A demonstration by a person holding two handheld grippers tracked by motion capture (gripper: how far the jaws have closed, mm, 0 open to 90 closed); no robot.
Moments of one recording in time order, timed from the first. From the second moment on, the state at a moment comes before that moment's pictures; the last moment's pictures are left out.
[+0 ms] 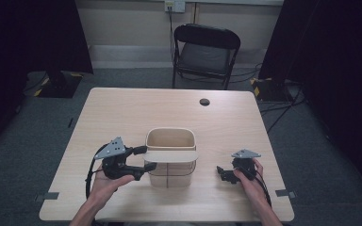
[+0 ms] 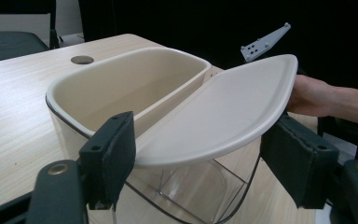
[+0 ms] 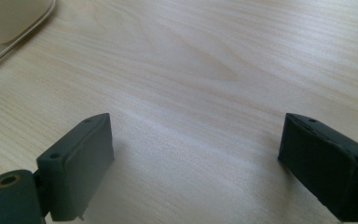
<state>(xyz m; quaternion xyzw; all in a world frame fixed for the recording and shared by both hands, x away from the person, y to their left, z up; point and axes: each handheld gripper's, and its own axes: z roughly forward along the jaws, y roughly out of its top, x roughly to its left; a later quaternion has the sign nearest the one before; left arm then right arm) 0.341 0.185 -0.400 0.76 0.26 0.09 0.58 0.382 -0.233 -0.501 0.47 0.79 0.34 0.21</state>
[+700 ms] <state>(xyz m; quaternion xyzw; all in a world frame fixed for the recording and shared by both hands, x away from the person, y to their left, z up) 0.349 0.182 -0.394 0.77 0.26 0.08 0.58 0.382 -0.233 -0.501 0.47 0.79 0.34 0.21</state>
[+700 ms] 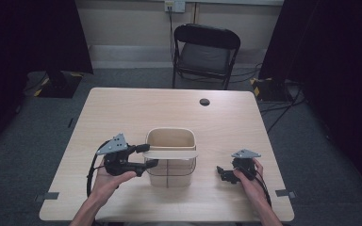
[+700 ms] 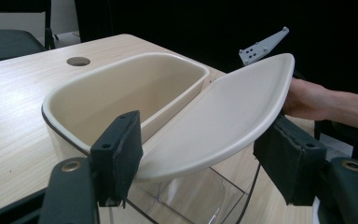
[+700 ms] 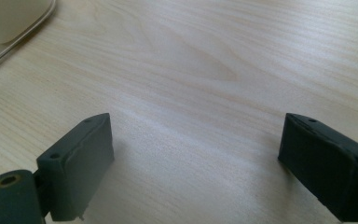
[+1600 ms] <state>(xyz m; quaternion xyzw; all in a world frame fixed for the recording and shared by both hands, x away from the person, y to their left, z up) 0.358 0.181 -0.386 0.77 0.26 0.06 0.58 0.382 -0.233 -0.501 0.47 0.79 0.34 0.21</state>
